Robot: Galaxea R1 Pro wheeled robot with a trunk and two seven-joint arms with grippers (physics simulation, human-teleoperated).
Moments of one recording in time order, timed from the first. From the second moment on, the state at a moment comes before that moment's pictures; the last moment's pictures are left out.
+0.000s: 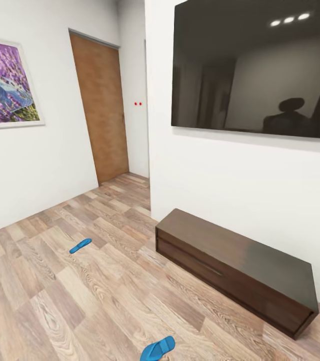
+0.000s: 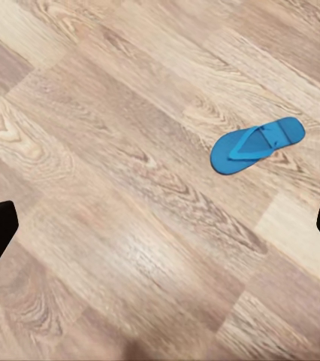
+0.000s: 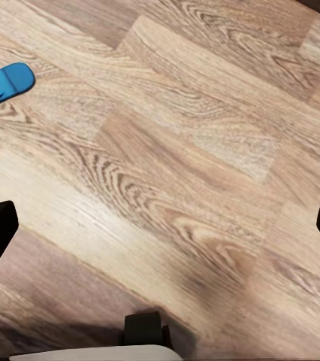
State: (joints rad) left arm 0.01 -0.02 0.00 -0.54 0.03 -0.30 0.00; right arm -0.01 -0.03 -0.11 -0.42 0.01 -0.29 0.00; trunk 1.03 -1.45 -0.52
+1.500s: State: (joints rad) left arm 0.01 -0.02 0.00 -0.54 0.03 -0.30 0.00; right arm -0.01 -0.03 -0.11 -0.42 0.01 -0.29 0.00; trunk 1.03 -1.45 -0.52
